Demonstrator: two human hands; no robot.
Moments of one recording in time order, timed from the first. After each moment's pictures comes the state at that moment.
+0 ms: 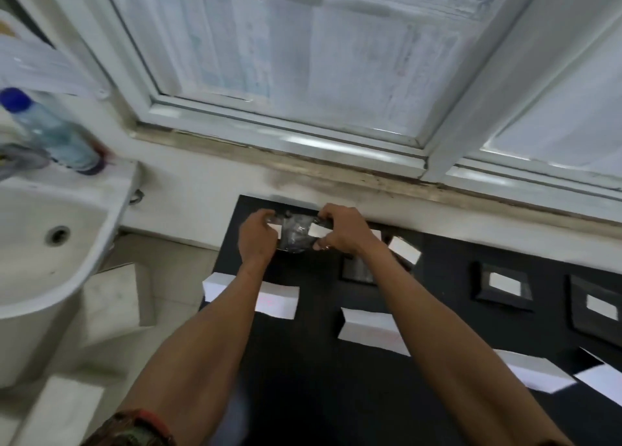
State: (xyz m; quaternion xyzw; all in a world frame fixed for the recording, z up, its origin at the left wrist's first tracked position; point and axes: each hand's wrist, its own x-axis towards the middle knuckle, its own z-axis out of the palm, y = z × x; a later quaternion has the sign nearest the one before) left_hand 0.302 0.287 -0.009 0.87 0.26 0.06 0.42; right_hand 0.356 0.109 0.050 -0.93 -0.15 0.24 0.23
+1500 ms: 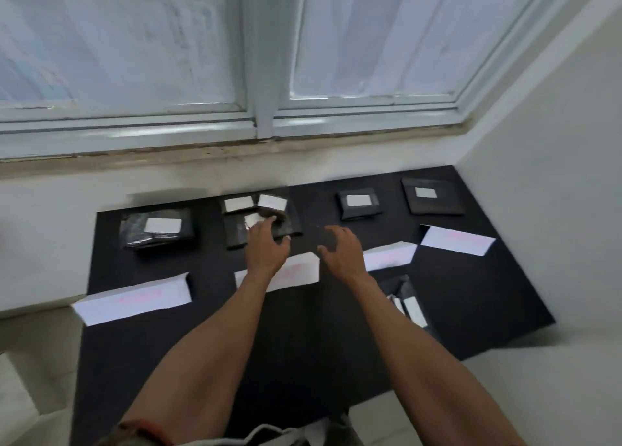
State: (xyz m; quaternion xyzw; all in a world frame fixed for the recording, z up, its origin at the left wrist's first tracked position) left_hand 0.203 0.035 0.011 0.89 0.01 -0.10 0.44; right_hand 0.156 -0.137 0.016 -0.94 0.15 0.01 0.31
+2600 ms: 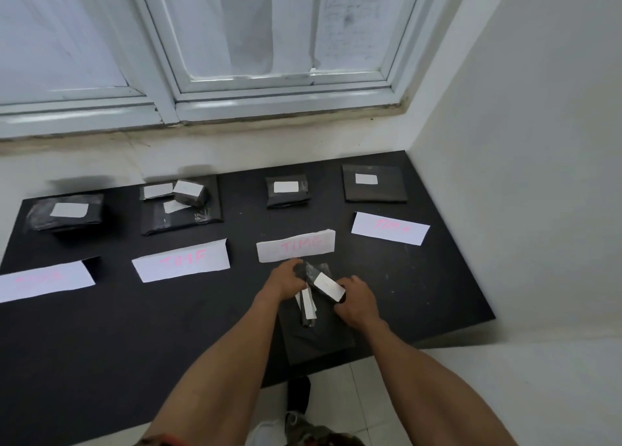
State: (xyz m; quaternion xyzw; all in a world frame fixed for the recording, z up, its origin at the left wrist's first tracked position) left_hand 0.083 -0.219 -0.022 0.84 0.00 -0.37 0.40; right_hand -0.003 -0.393 -0.036 -0.94 0.15 0.17 0.26
